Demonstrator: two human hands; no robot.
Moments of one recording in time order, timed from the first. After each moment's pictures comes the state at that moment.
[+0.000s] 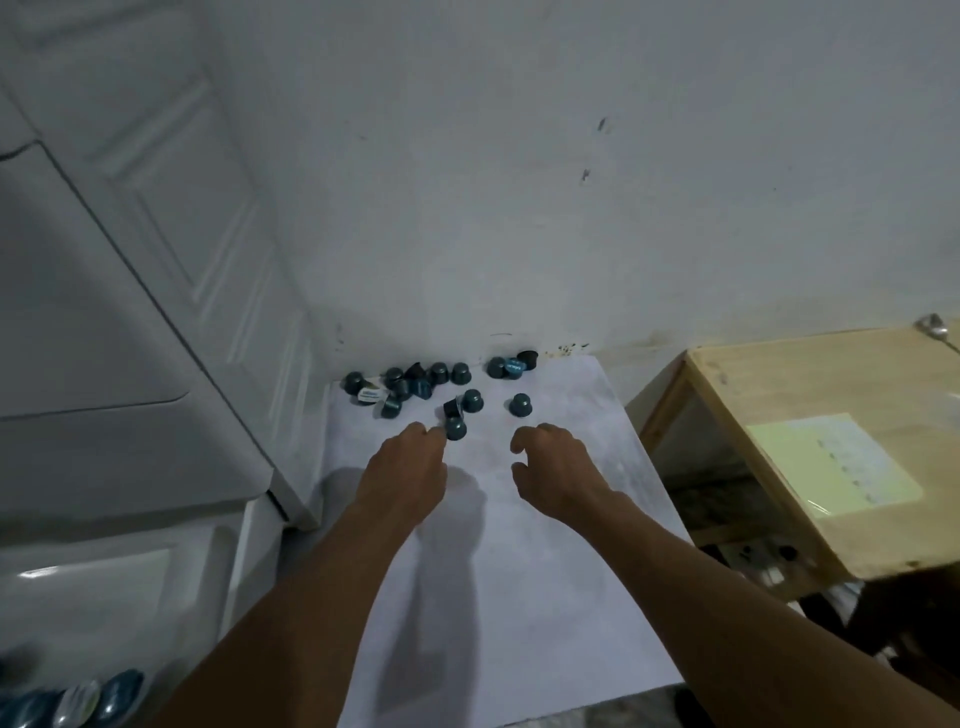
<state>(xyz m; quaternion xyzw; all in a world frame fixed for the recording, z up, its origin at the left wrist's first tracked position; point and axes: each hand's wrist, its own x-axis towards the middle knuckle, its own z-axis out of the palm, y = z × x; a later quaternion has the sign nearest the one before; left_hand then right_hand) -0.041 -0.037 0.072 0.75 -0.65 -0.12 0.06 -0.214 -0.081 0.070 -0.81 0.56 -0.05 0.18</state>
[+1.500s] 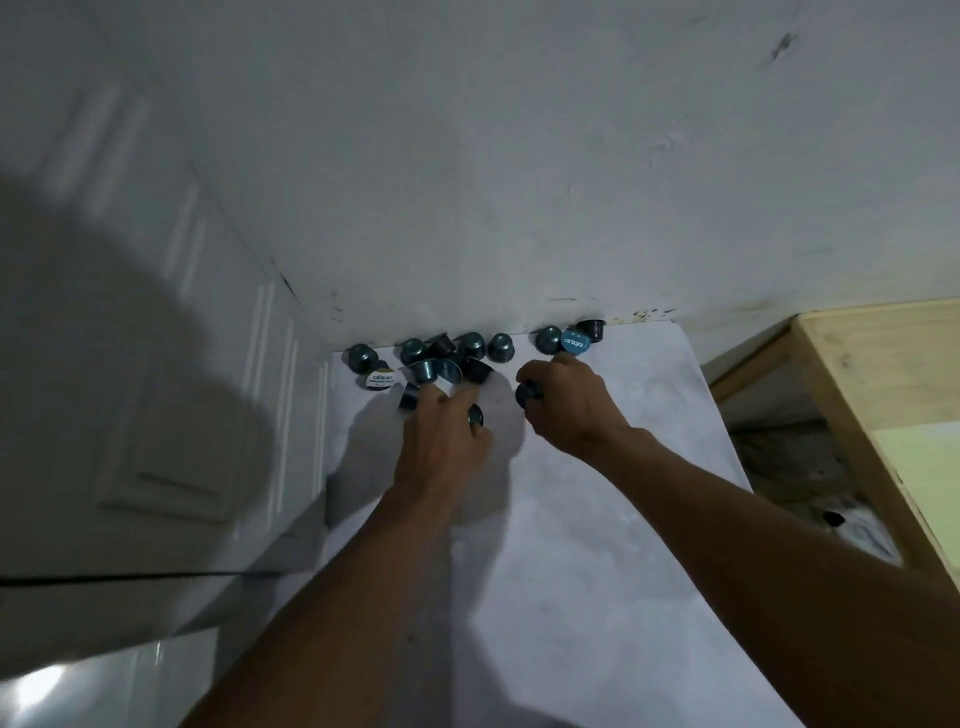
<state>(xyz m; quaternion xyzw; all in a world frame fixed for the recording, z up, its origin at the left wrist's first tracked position) -0.006 -0.159 0.009 0.79 -0.54 -0.25 0.13 -0.137 -0.231 0.016 -0.79 0.56 -0.03 0.25</state>
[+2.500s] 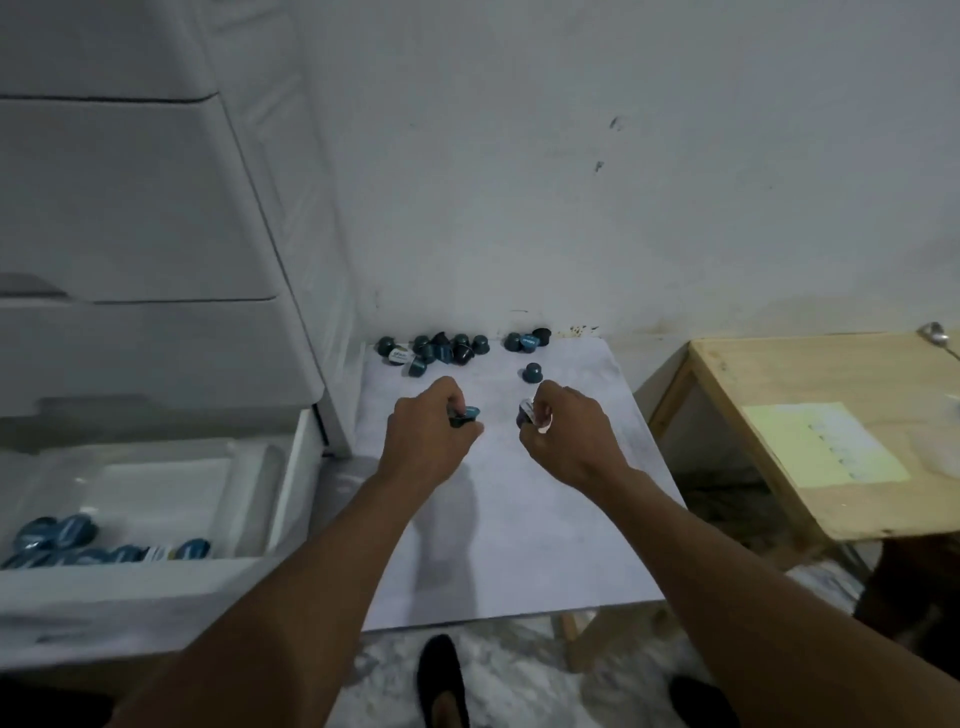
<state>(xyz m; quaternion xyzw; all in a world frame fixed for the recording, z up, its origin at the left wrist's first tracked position) -0.071 0.046 0.104 0.76 -0.53 -0.19 0.33 -0.233 -0.004 0.105 -0.80 0.54 -0.20 0.18</state>
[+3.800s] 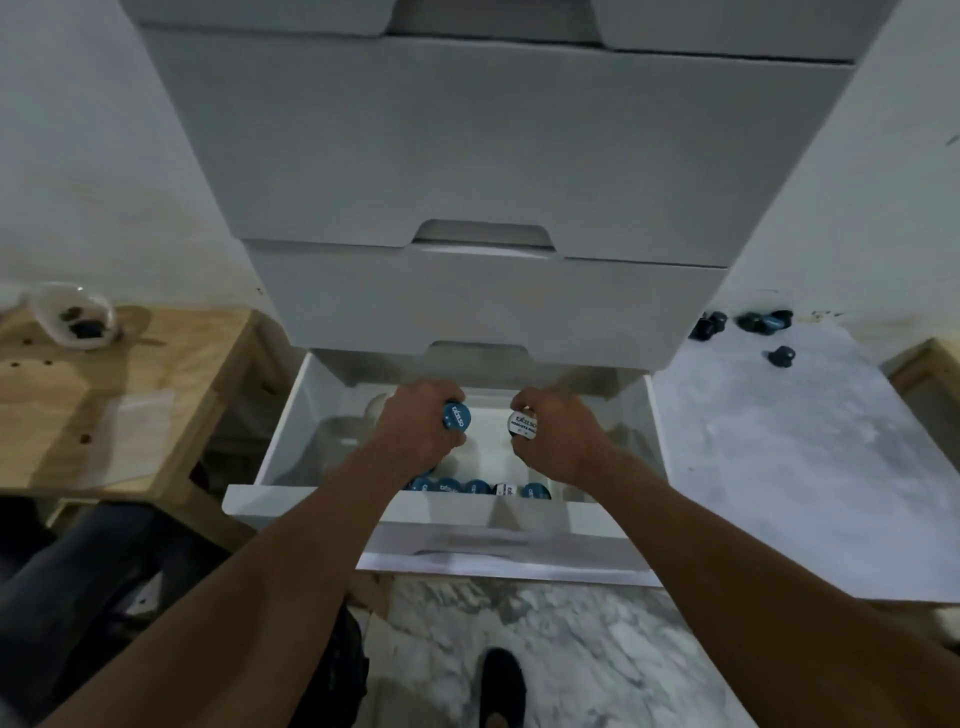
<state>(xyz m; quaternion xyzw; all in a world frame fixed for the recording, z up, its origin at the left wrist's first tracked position) 0.312 0.214 0.098 0.79 -0.54 -0.21 0.18 0.149 0.145 0.087 -0.84 0.47 -0.06 0.24</state>
